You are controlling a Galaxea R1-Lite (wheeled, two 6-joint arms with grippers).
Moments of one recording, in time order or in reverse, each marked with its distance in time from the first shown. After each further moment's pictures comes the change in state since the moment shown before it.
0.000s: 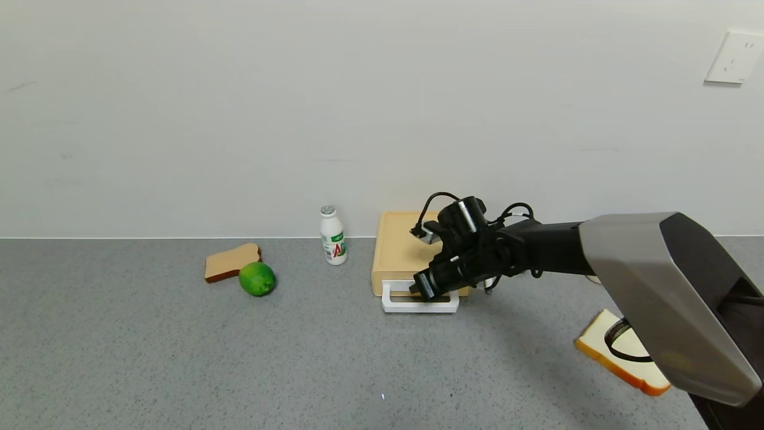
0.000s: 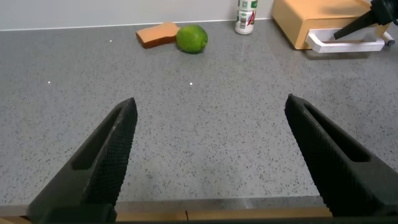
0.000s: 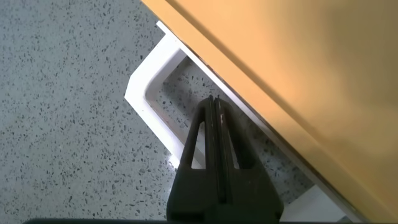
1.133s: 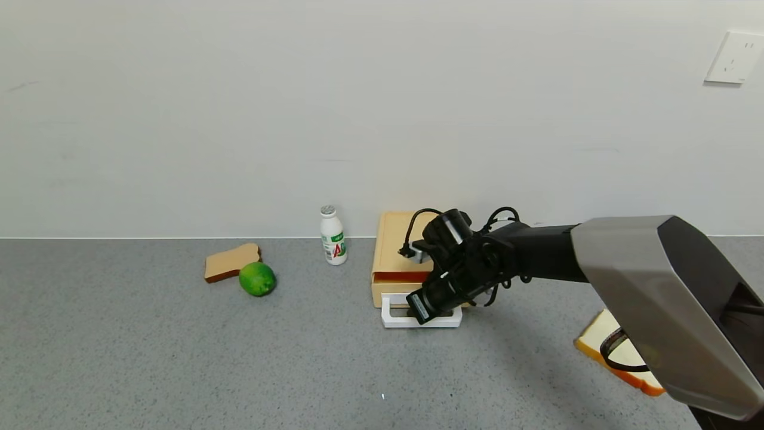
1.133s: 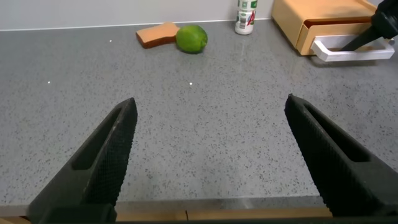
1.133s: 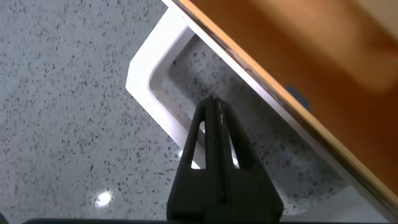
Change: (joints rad) left arm 0.000 0.000 0.000 0.000 0.000 0.000; right arm 0.061 -0.011 0.003 0.172 -0.047 0.021
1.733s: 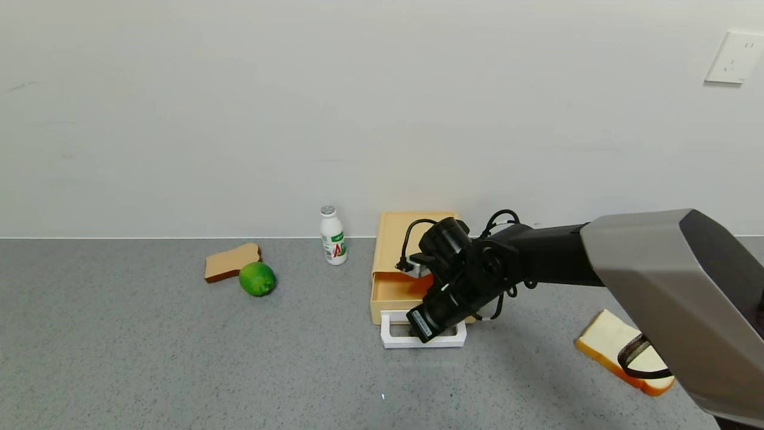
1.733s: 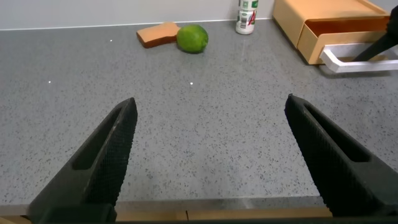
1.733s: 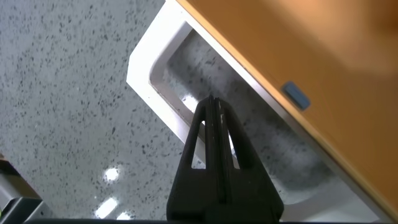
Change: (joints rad) left arm 0.000 0.000 0.000 0.000 0.000 0.000; right arm 0.041 -0.067 0.104 0.066 0.000 0.005
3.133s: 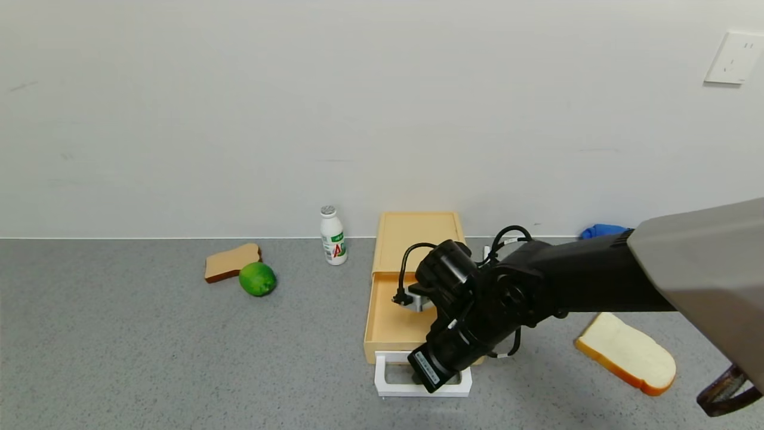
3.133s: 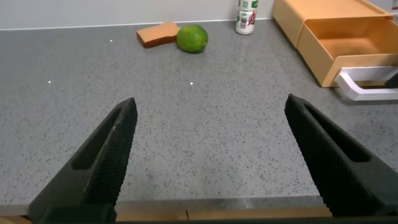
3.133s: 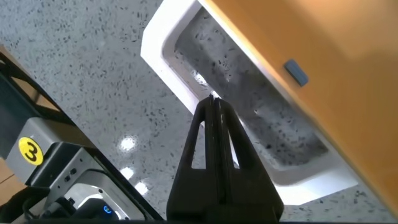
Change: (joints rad) left arm 0.000 0.000 0.000 0.000 0.000 0.000; right arm 0.097 -0.181 0.303 -0.037 0.004 0.086
